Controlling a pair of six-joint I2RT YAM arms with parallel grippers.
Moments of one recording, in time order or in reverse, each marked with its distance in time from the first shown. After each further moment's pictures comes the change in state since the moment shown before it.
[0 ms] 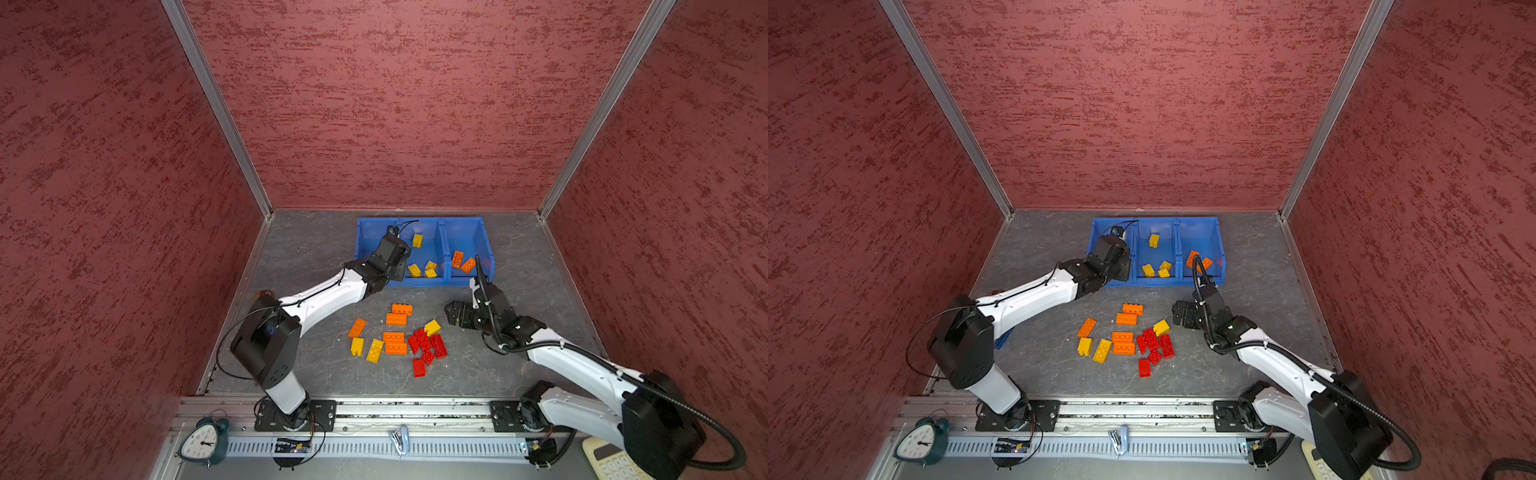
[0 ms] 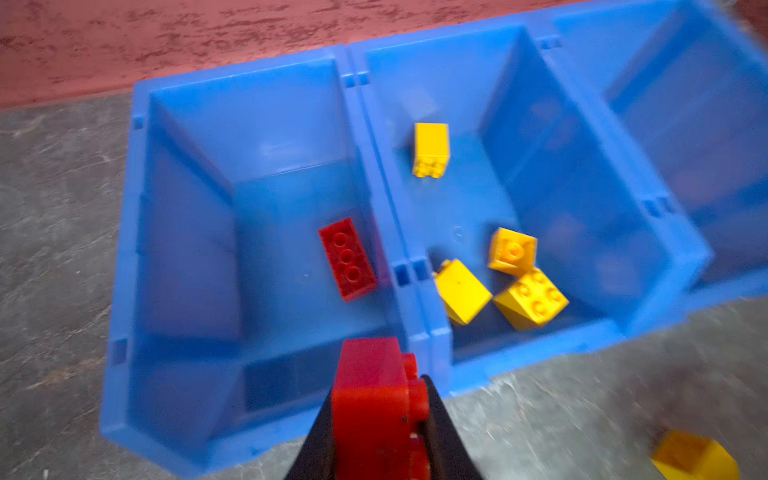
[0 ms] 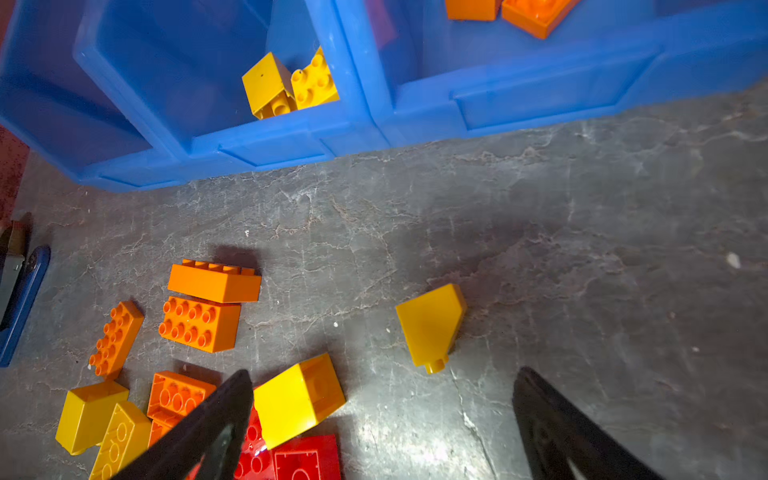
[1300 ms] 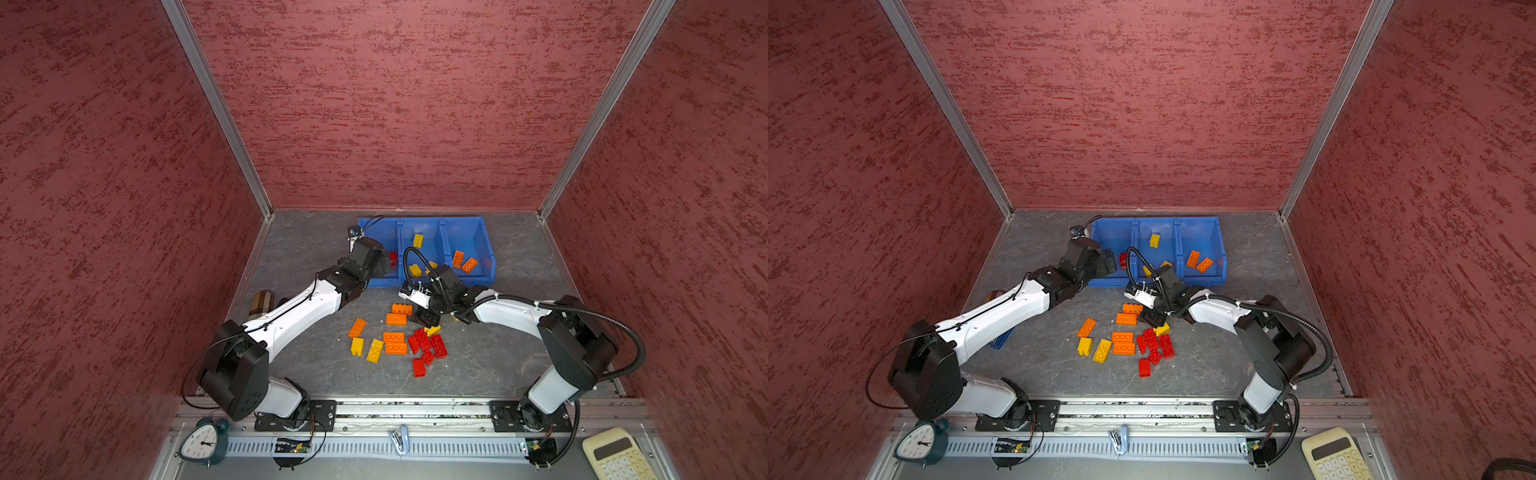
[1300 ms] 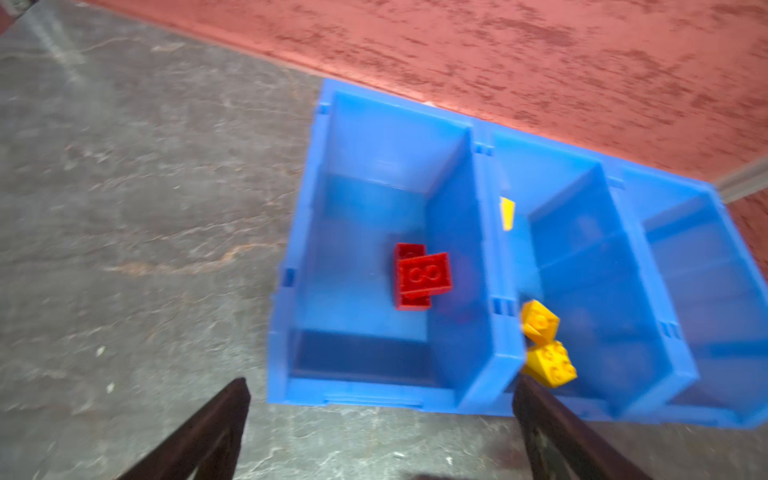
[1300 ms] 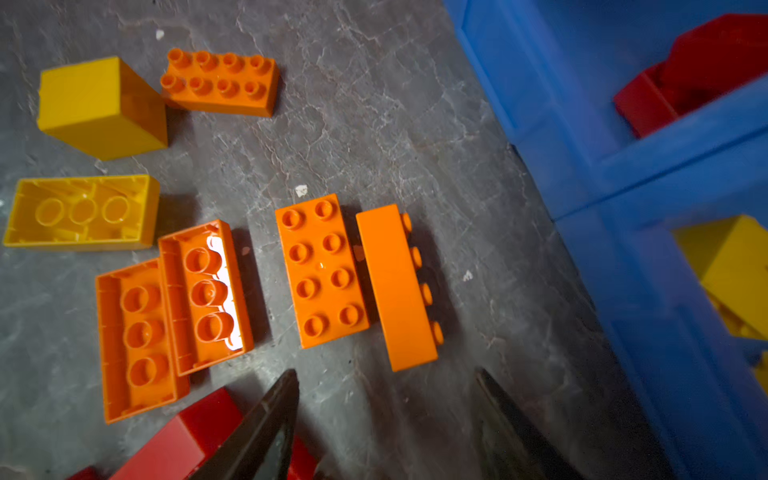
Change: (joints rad) left arm 0.085 -0.274 -0.203 -0.001 -0.048 -0.304; right arm 0.113 0.581 0.395 0.042 -0.354 -1.131
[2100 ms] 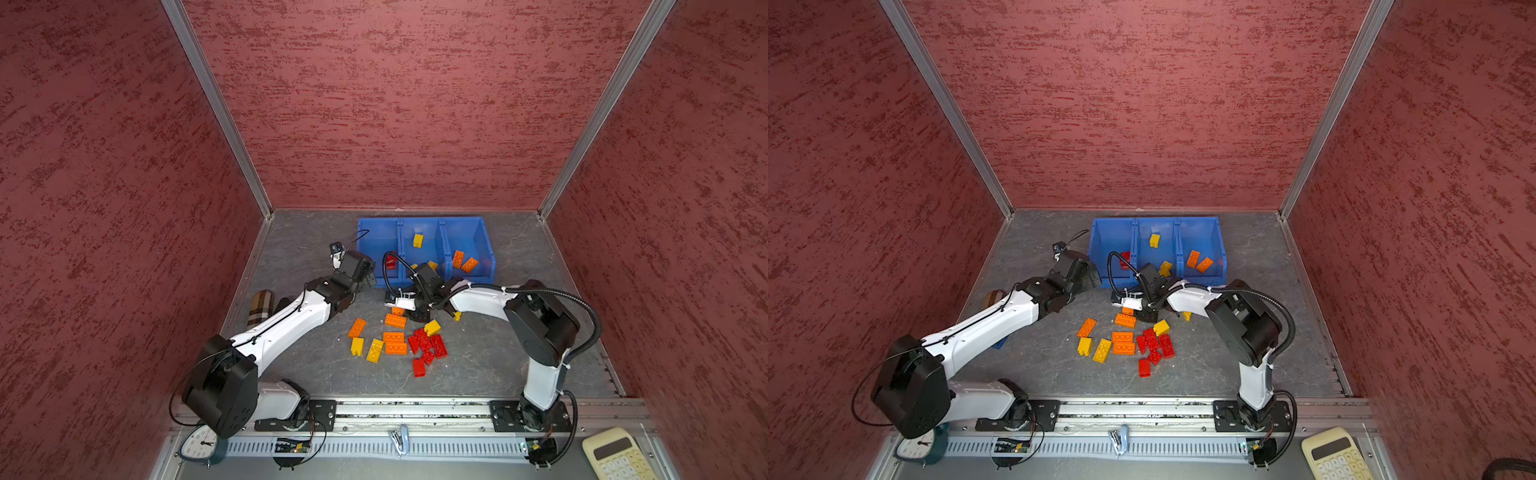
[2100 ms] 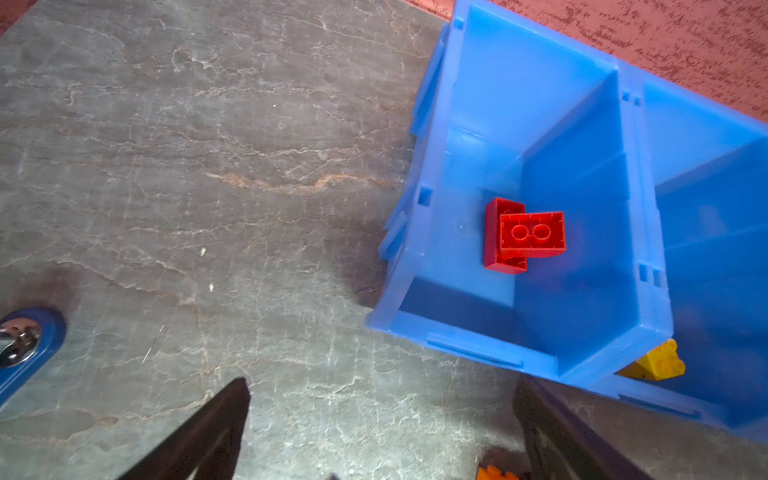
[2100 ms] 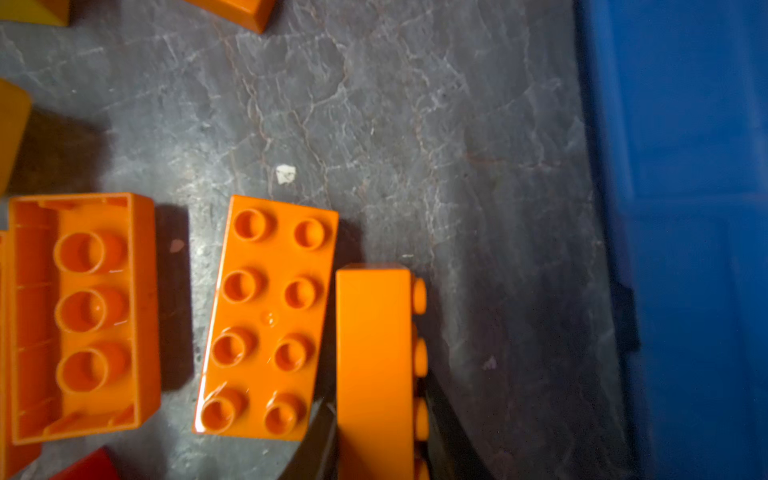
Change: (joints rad) left arm 0.023 -0.112 -0.135 -0.117 -0.027 -0.100; right arm 0.050 0.190 0.191 -0.135 0.073 -0.220
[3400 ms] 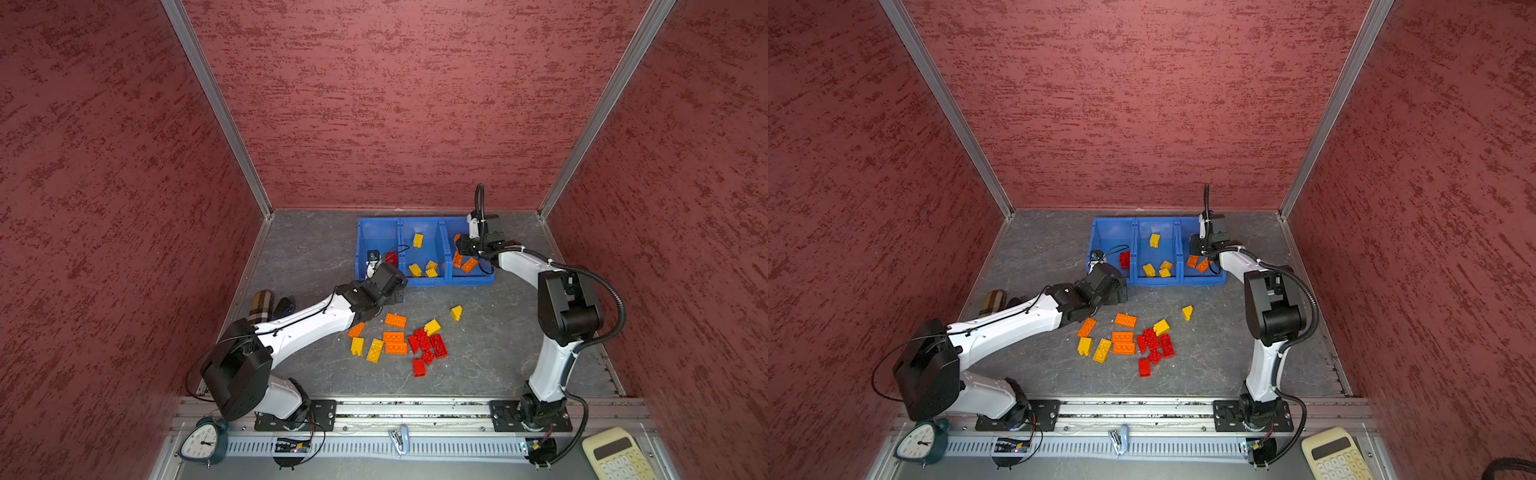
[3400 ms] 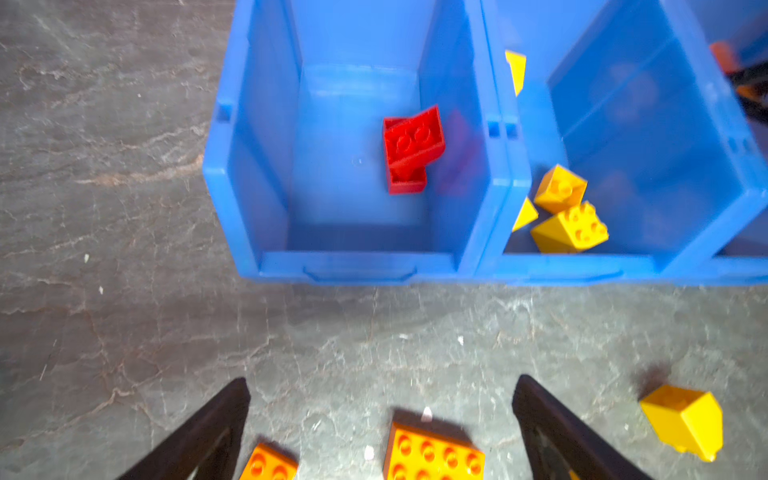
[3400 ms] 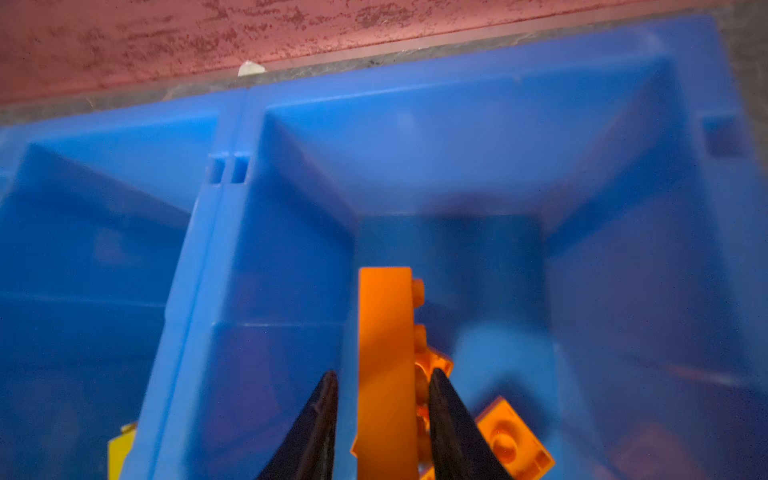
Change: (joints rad) left arm -0.252 0.108 0.049 -0.007 -0.040 0.056; right arm -0.550 0.040 0.201 0.155 0.126 0.968
